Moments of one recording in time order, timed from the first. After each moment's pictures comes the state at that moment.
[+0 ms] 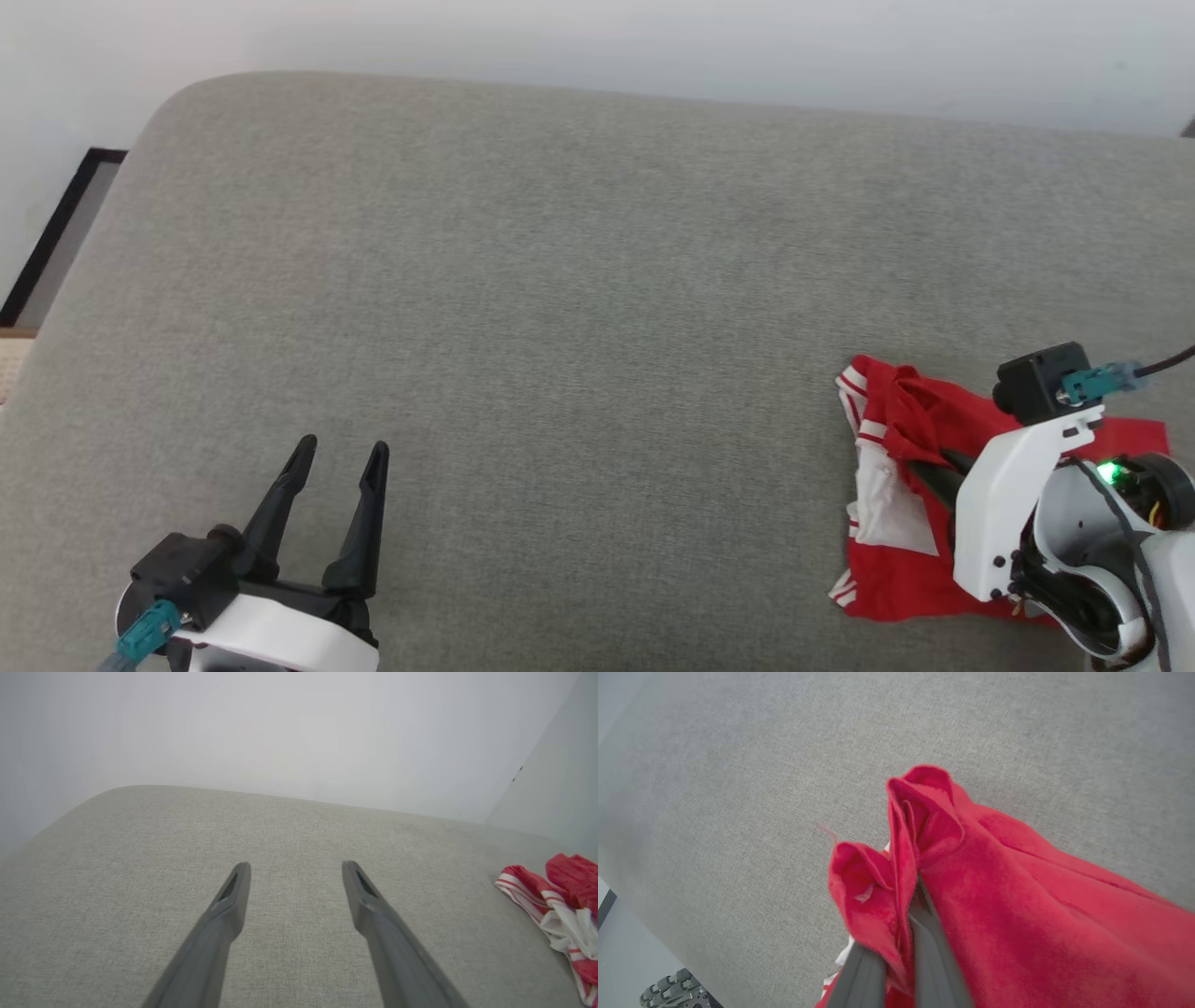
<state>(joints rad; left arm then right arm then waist) 0.00 0.29 -0.18 0.09 -0.45 -0.13 -0.26 -0.17 -0.33 0.13 -0.06 0.54 0.13 0.76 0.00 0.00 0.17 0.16</state>
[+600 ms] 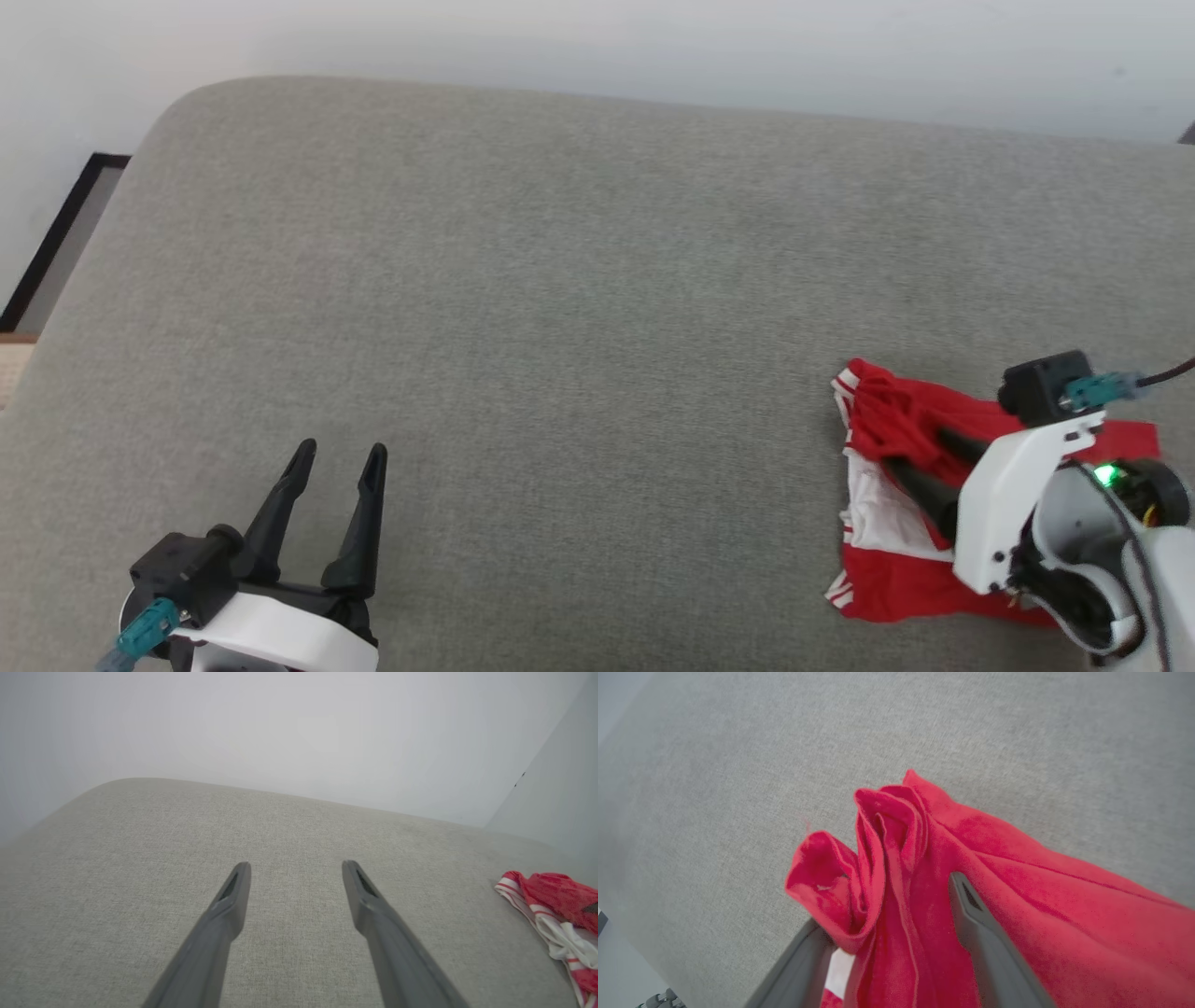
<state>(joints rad) -0.01 0.28 -0.19 0.12 -0.48 -0.13 -0.26 -0.21 -0.35 0.17 0.10 0.56 0.13 0.61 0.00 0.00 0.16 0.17</state>
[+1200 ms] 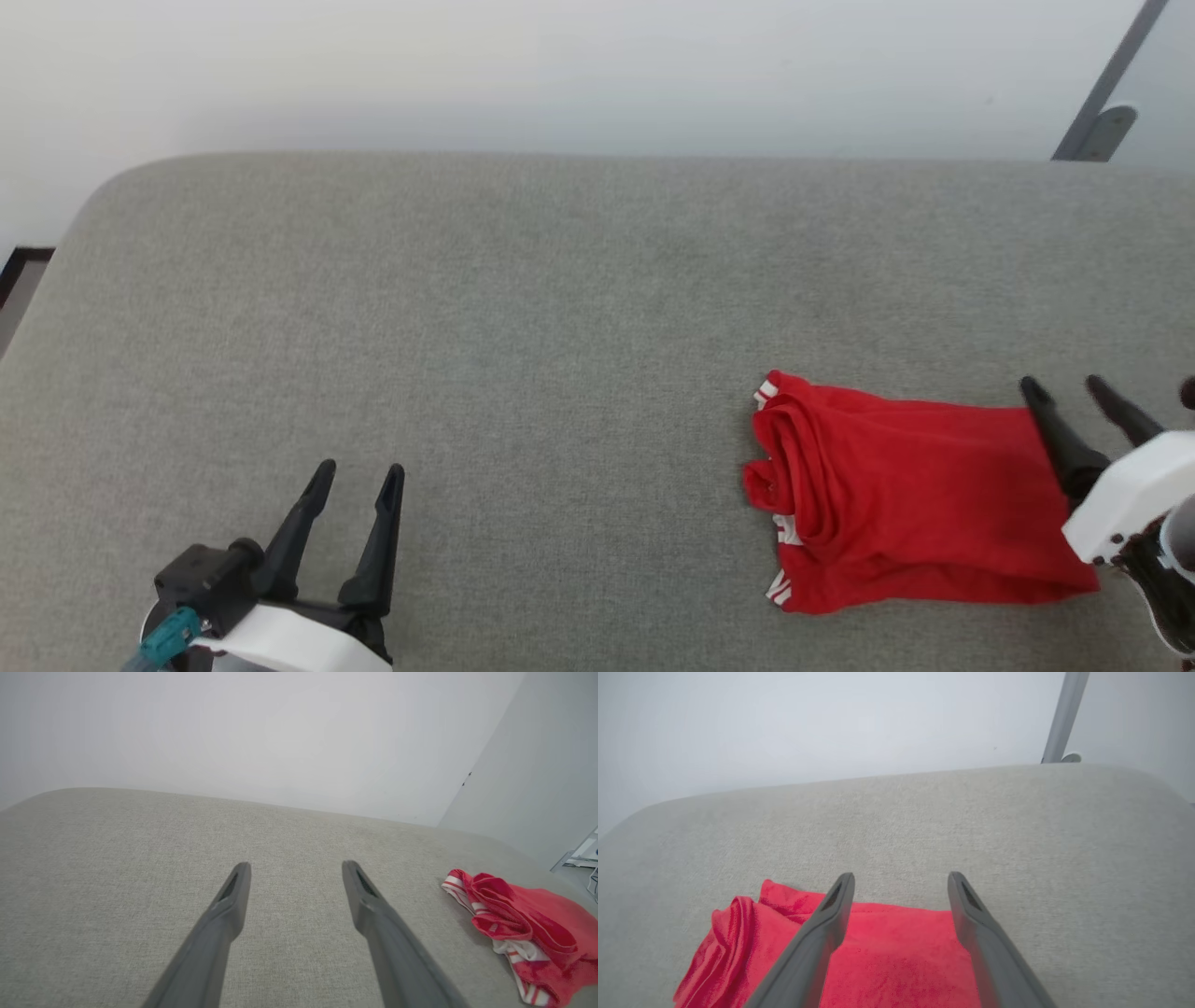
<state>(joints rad) -0.01 0.28 -0.22 0.15 -0.49 -0.13 -0.26 -0.19 -0.41 0.02 0.22 0.61 0.13 0.25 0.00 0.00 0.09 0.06</state>
